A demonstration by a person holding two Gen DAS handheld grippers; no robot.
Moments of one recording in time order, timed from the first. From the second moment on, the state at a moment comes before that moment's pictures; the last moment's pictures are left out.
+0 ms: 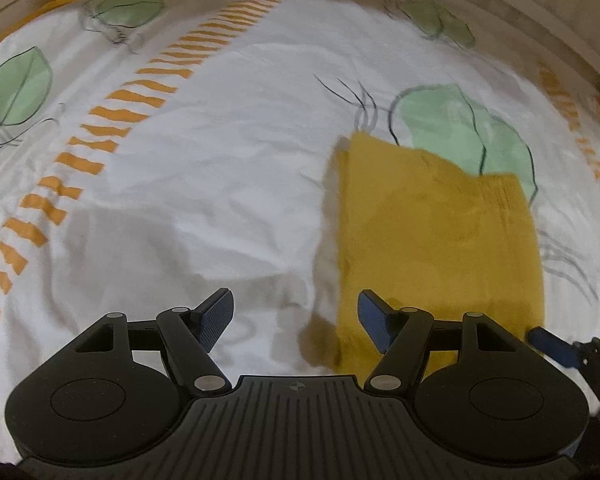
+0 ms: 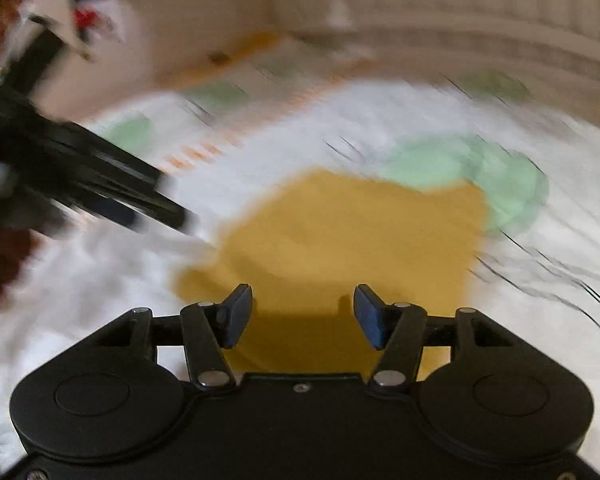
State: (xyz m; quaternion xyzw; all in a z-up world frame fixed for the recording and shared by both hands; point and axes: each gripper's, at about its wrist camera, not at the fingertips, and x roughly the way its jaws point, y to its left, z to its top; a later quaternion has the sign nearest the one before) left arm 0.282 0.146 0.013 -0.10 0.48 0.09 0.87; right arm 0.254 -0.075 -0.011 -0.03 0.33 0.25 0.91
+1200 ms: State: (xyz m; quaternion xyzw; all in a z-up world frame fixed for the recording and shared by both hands) left arm 0.278 0.144 -0.010 -0.19 0.47 -0.02 0.86; right arm 0.204 -0.032 -0.037 -0.31 0.26 0.26 0.87
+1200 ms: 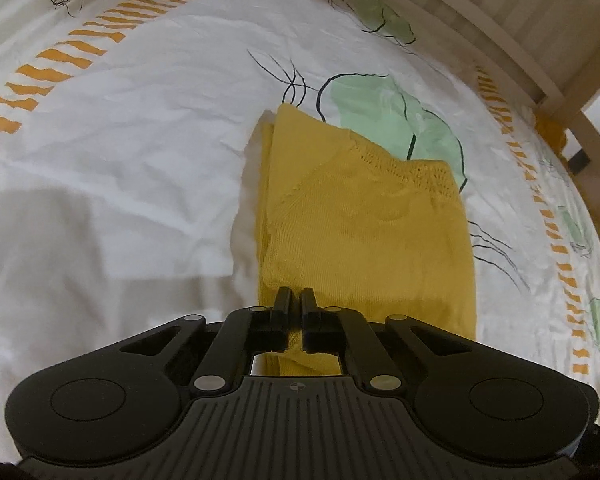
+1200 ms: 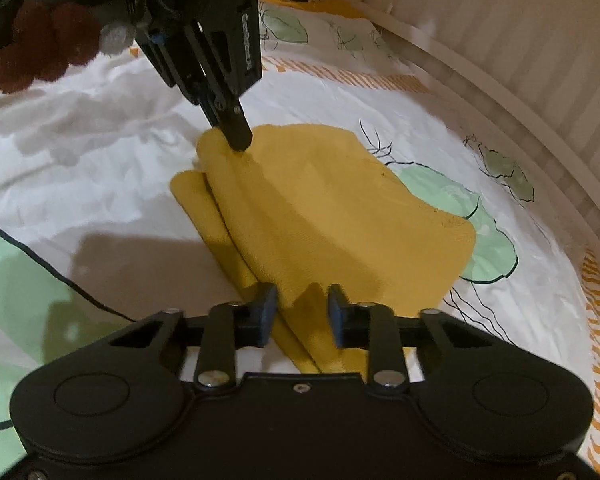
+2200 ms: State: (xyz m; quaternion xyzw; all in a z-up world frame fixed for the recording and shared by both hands) left arm 0.254 0.153 -0.009 -0.18 0.47 -0.04 0.86; right arm 0.203 -0.088 -0.010 -0.21 0.29 0.22 0.91
